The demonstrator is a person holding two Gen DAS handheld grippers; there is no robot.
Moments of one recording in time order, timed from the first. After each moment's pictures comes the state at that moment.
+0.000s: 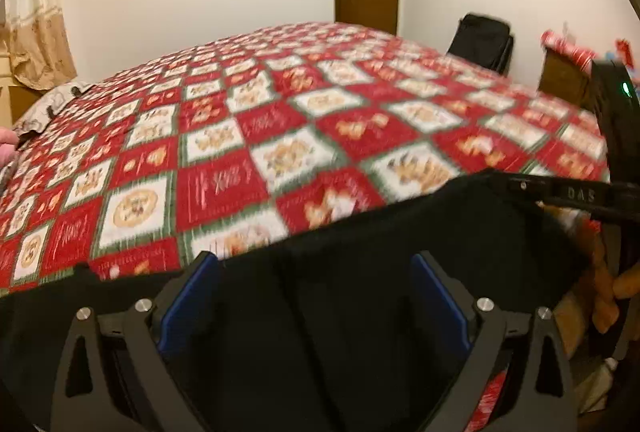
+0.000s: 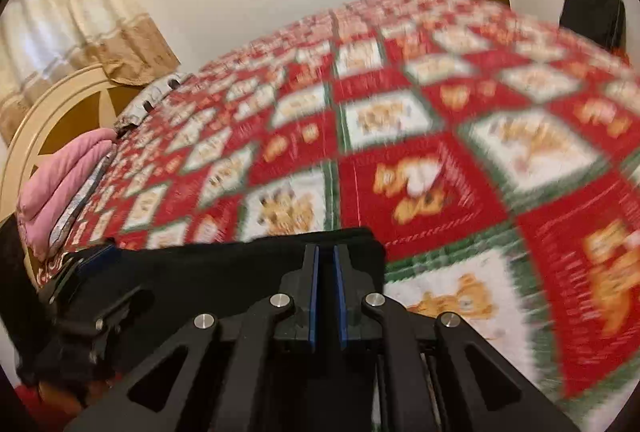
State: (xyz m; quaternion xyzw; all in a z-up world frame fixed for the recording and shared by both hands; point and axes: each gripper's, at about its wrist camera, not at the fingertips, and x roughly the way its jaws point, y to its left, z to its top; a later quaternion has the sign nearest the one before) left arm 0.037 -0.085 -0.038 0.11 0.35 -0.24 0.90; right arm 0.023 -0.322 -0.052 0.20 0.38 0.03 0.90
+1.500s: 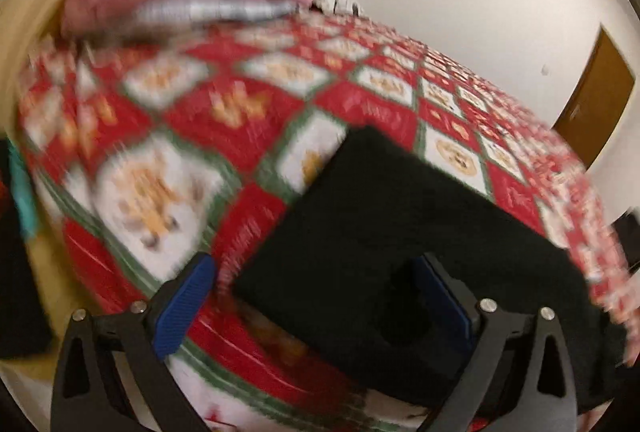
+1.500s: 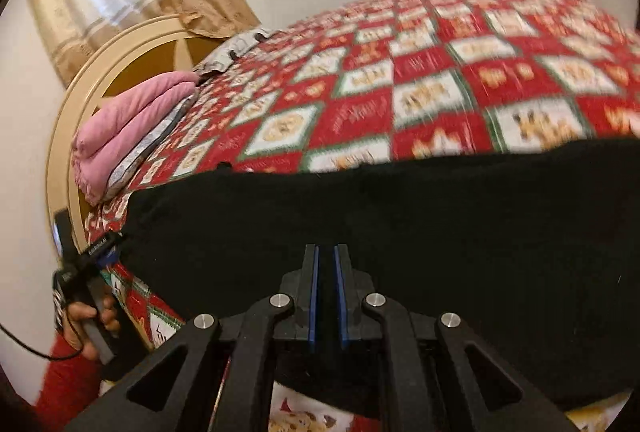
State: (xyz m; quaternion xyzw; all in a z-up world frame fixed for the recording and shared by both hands) left arm 0.037 0.289 -0.084 -0.21 0.37 0.09 0.90; right arm 0.009 -0.152 -0.054 0.19 0.40 0.17 0.88
